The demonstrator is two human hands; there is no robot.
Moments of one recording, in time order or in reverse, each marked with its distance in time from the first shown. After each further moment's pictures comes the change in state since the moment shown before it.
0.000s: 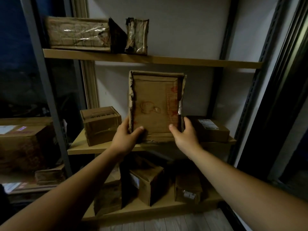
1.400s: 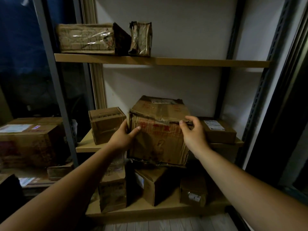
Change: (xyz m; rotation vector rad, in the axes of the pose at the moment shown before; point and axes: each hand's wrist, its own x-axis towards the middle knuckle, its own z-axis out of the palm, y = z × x) left_hand 0.000 0.001 -0.012 0.209 0.052 -0.128; right_hand 0.008 0.009 -0.014 0.075 0.111 -0.048
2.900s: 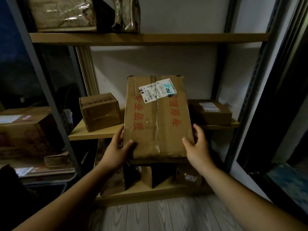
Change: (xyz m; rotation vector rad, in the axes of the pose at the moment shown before) left_hand -0.061 -0.052 0.031 -0.206 -0.047 -0.042; right_hand -0.060 0.067 -0.029 -0.002 -0.041 0.150
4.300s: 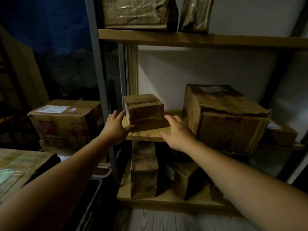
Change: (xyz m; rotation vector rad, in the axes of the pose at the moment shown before) left_hand 0.090 -0.003 -0.178 0.938 0.243 -0.040; right_hand 0.037 -0.076 0.197 -0.776 -0.450 -0.419
